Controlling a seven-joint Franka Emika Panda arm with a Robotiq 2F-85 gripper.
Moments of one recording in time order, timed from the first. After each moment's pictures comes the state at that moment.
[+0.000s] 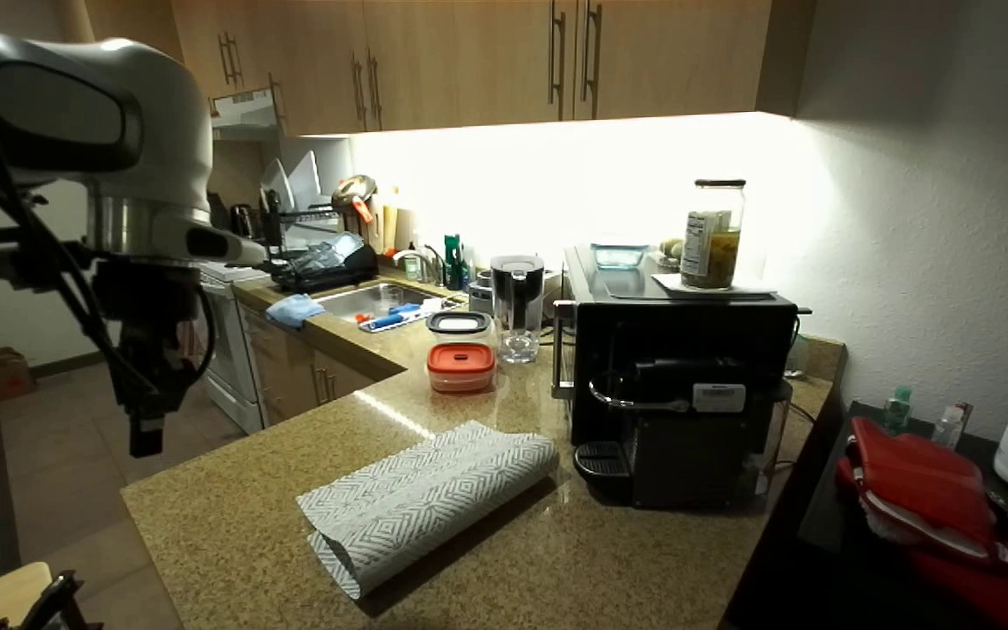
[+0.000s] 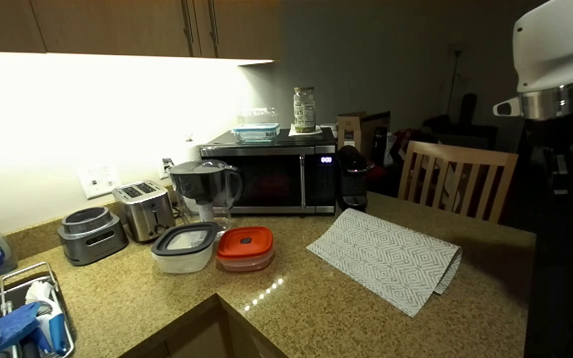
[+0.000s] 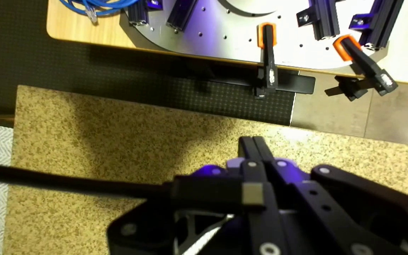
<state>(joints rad) 0.08 -0.71 0.03 -2.77 -0.10 1.76 0.04</state>
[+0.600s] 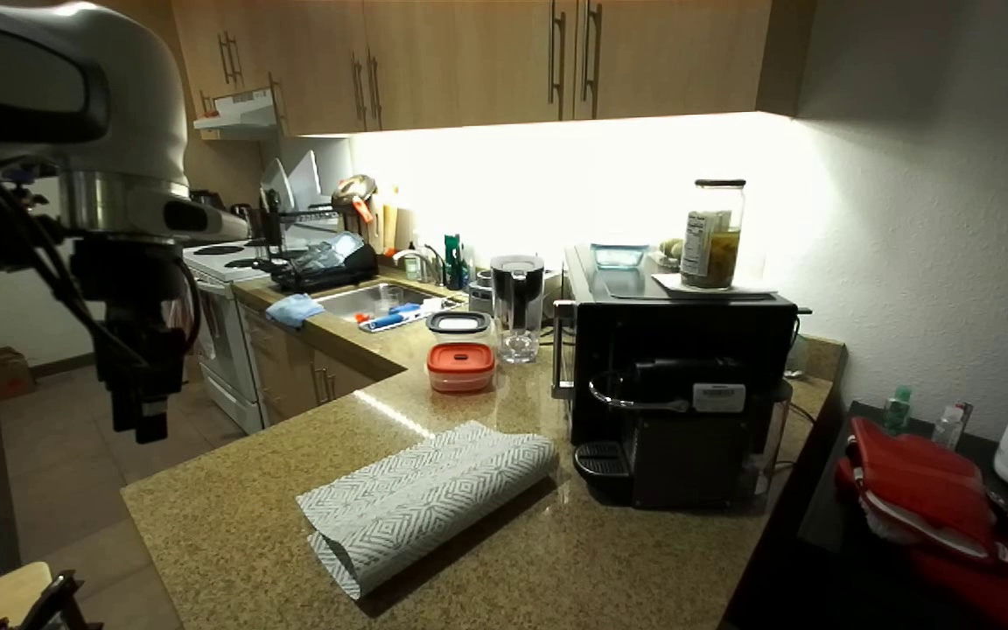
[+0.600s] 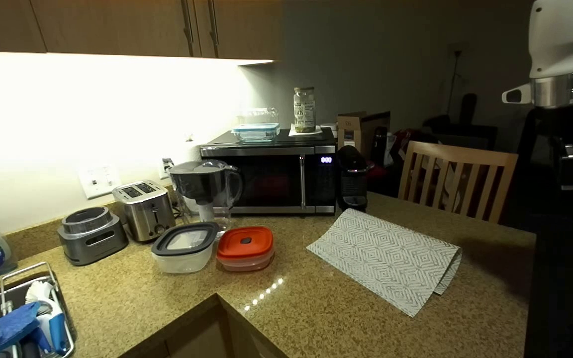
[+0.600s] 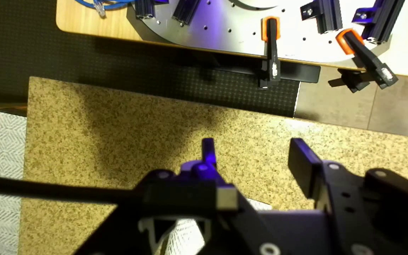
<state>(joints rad) 0.08 -0.79 0.04 -2.77 -0.11 1.74 0.04</state>
